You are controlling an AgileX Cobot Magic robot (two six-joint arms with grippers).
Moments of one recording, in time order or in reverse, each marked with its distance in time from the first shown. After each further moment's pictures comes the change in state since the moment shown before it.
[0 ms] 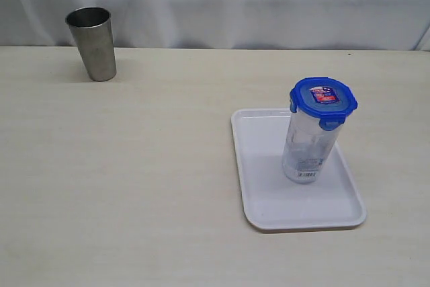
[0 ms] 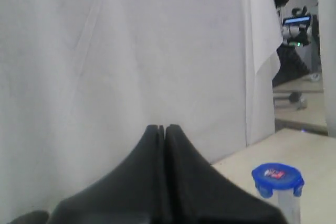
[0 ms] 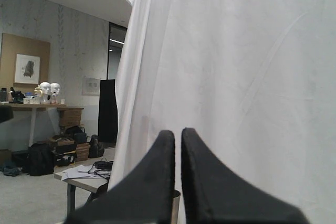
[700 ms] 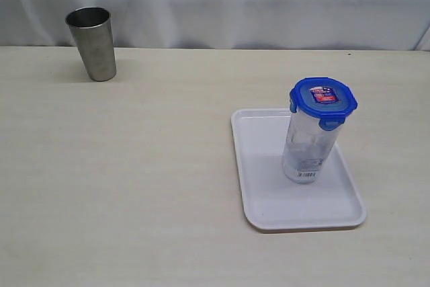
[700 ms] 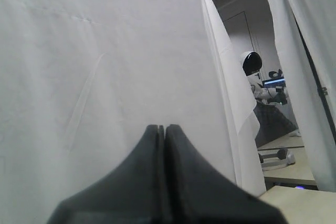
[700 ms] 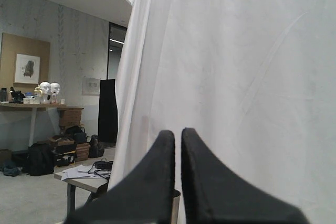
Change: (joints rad) left arm 0.000 -0.240 0.004 0.011 -0.085 -0.002; right arm 0.000 0.000 0.000 0.000 0.000 0.000
